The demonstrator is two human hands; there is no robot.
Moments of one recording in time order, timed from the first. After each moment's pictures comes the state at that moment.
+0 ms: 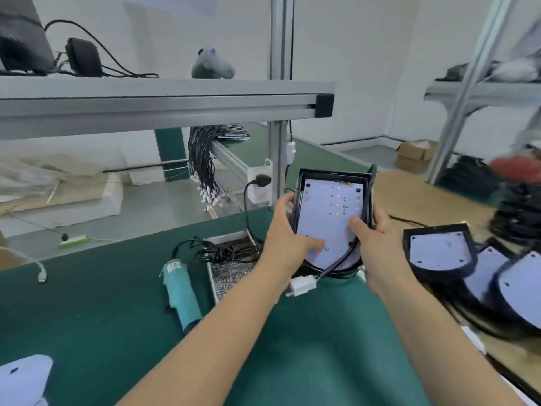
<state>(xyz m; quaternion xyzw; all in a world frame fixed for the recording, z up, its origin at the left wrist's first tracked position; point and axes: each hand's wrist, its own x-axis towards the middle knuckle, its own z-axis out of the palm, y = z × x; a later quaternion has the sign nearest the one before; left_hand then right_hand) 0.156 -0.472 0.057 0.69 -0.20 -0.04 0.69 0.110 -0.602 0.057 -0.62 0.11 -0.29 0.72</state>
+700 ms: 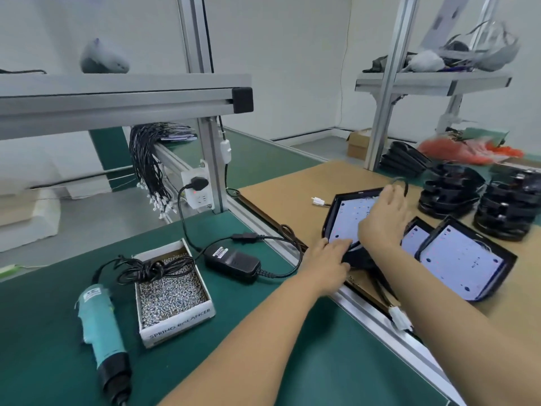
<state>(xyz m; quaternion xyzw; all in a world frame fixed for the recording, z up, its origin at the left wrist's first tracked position) 0.140 -0.630 0.005 0.85 -0.43 -0.14 0.27 0.120 -0.758 0.037 -0.87 0.40 -0.27 0.14</state>
